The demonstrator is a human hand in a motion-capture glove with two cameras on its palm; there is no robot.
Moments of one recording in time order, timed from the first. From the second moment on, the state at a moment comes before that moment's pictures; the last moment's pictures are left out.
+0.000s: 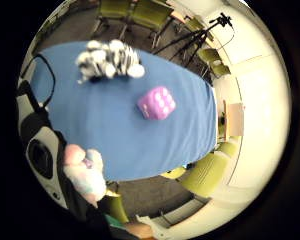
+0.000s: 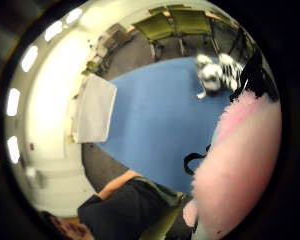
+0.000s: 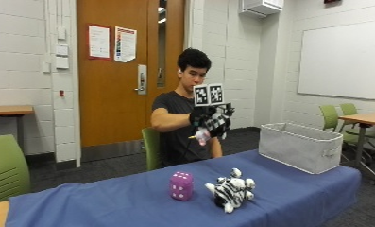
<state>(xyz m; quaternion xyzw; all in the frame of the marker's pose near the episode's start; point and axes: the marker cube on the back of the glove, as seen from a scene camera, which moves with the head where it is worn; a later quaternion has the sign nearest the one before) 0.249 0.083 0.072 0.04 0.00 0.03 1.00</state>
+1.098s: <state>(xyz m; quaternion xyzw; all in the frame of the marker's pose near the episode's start) -0.177 -0.085 0.018 0.00 0.00 -0.26 0.97</state>
